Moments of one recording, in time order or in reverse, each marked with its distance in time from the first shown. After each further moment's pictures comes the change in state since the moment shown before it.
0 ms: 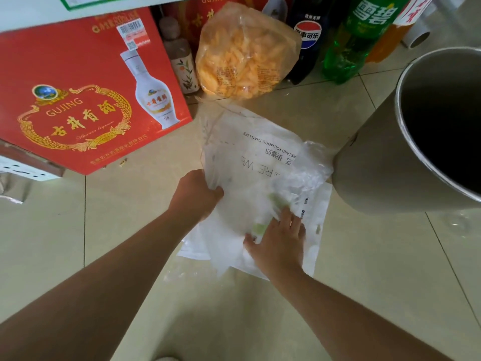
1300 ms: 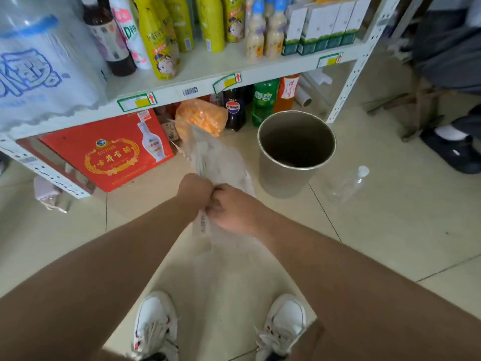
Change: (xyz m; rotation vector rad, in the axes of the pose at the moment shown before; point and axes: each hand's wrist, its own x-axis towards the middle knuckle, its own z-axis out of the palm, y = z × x) left_hand -0.244 0.151 -0.043 -0.279 0.050 -0.083; right_hand -0.188 0.058 -0.248 0.328 -0.132 -0.553
